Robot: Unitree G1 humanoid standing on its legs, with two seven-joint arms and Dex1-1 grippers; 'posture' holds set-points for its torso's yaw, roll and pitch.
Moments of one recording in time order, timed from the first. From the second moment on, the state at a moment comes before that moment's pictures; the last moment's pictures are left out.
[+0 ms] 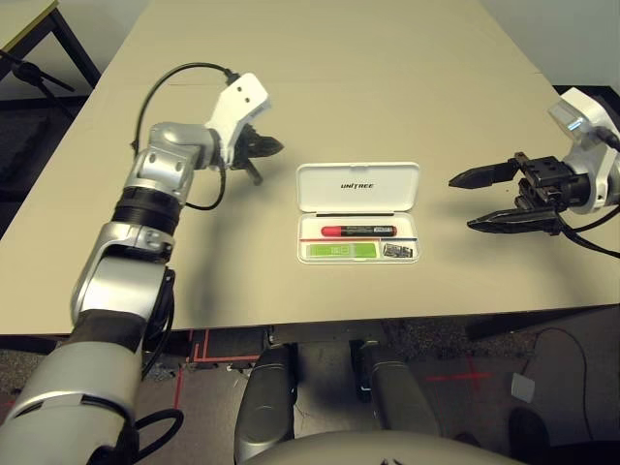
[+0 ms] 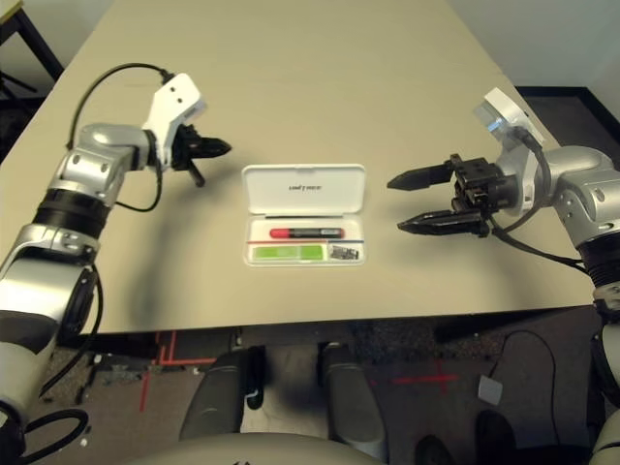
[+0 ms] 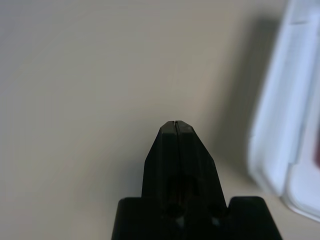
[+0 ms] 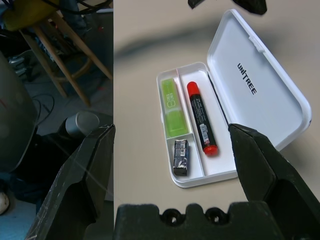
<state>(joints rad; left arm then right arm) -1.07 0.48 -0.26 0.78 -0.02 0.20 -1.10 -0.75 -1.05 0.34 0.44 0.81 0.28 1.61</state>
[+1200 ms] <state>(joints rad) -0.89 0.47 -0.46 0.20 0.08 0.26 -1.34 -0.73 -1.02 0.30 0.43 0.79 0.28 1.61</state>
